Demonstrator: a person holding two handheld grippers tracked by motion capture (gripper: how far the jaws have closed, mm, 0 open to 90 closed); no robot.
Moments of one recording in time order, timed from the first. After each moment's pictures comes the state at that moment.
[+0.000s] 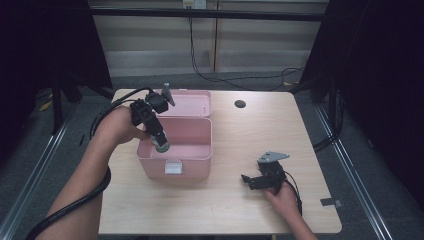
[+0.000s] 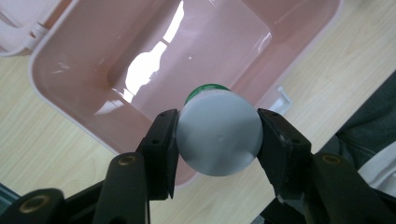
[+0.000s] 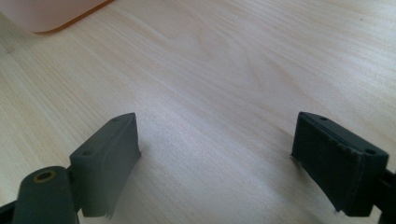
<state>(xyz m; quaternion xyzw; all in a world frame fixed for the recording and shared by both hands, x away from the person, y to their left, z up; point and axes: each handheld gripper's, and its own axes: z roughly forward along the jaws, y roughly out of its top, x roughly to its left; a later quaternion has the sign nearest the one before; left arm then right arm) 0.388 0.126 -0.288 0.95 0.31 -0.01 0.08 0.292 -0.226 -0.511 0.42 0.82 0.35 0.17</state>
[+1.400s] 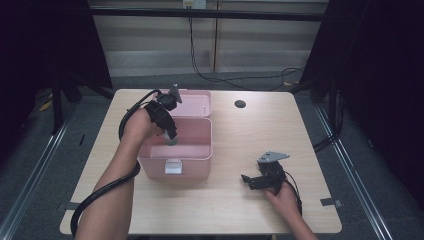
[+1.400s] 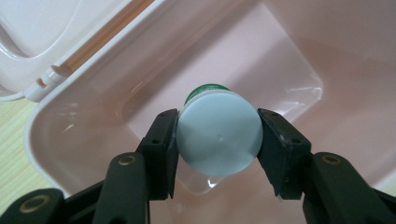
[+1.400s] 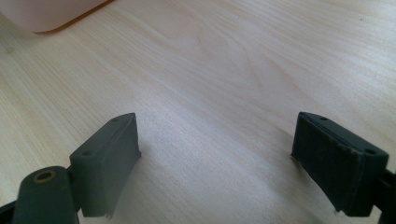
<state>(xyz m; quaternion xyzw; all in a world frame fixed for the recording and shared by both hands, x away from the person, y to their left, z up) 0.438 0.111 -0.349 0.92 0.38 0.00 0.09 0.292 -0.226 -0.511 0.42 0.82 0.35 0.17</state>
